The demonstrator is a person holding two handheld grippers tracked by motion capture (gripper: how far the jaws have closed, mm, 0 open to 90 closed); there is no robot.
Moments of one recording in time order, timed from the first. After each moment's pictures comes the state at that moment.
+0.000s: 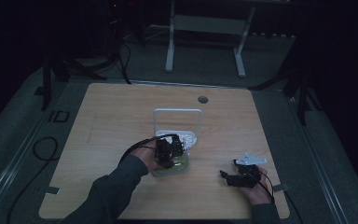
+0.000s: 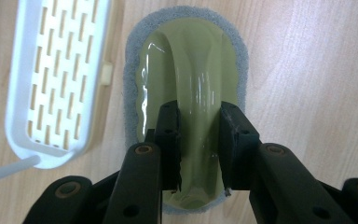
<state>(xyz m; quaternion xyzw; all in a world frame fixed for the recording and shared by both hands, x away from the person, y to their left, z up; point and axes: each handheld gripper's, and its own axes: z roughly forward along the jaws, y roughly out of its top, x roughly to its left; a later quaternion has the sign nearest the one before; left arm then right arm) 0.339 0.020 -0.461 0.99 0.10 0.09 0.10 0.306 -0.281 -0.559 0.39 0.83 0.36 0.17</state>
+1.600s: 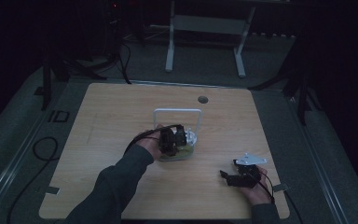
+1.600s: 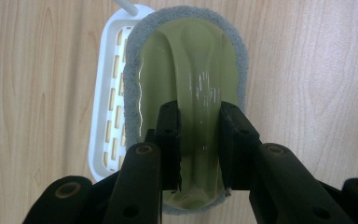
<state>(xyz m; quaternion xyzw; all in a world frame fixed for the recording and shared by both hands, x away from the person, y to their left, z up) 0.363 0.012 -0.449 0.98 0.06 0.16 0.11 0.306 -0.282 -0.559 0.39 0.83 0.36 0.17</state>
